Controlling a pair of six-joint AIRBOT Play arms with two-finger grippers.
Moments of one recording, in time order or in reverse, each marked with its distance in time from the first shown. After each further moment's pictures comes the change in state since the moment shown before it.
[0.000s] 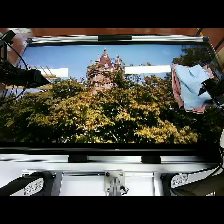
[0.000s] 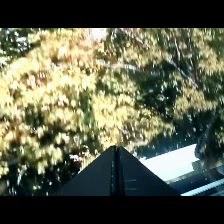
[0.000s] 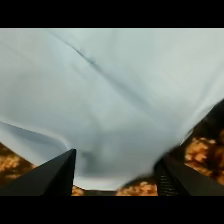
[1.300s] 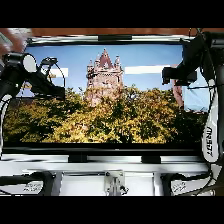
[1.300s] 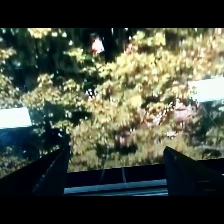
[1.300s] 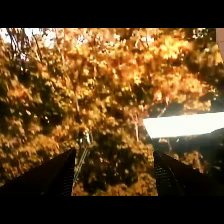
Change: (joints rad) left arm -0.243 -0.291 0.088 0.485 -0.190 -0.187; right arm 0.506 0.099 0.189 0.015 -0.235 -0.462
